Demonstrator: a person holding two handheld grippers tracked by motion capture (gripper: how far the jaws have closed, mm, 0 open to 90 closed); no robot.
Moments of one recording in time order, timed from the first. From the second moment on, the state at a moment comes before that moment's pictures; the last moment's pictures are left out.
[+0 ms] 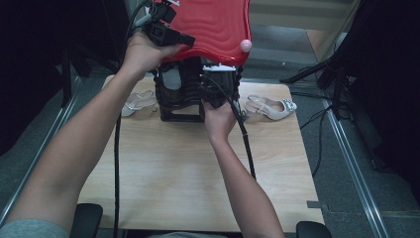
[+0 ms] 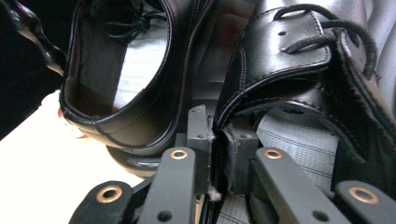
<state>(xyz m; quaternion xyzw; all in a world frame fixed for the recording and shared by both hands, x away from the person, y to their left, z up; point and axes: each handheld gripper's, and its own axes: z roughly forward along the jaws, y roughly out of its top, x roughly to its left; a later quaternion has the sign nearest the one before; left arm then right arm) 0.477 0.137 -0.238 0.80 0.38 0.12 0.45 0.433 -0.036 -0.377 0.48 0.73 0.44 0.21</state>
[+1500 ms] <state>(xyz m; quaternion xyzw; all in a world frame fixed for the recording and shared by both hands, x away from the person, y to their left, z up) 0.478 0.135 -0.237 0.80 0.39 0.12 0.44 0.364 -0.084 -0.349 0.43 0.77 0.47 0.08</state>
